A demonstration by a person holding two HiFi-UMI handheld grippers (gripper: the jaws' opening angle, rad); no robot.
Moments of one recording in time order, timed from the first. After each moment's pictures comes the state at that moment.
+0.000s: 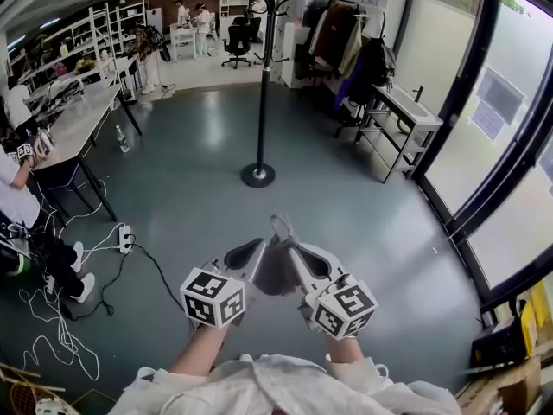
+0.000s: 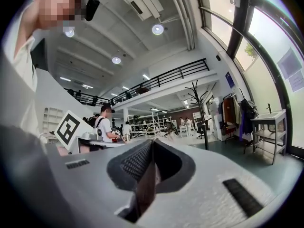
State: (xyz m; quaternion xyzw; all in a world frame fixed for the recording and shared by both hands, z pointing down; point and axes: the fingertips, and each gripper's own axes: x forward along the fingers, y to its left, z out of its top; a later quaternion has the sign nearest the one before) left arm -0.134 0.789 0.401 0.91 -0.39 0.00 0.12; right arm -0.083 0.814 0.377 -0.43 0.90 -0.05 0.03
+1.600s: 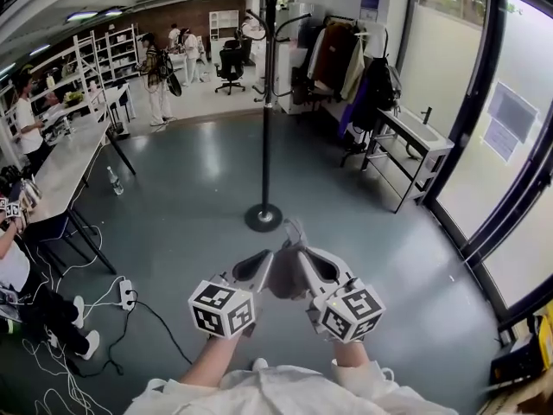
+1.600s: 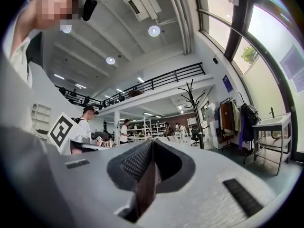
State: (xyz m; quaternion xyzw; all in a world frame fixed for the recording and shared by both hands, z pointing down) left arm -0.164 0.513 0.382 0.92 -0.37 -0.03 0.12; right arm -0.109 0.530 0.354 -0.47 0.88 -0.02 0.05
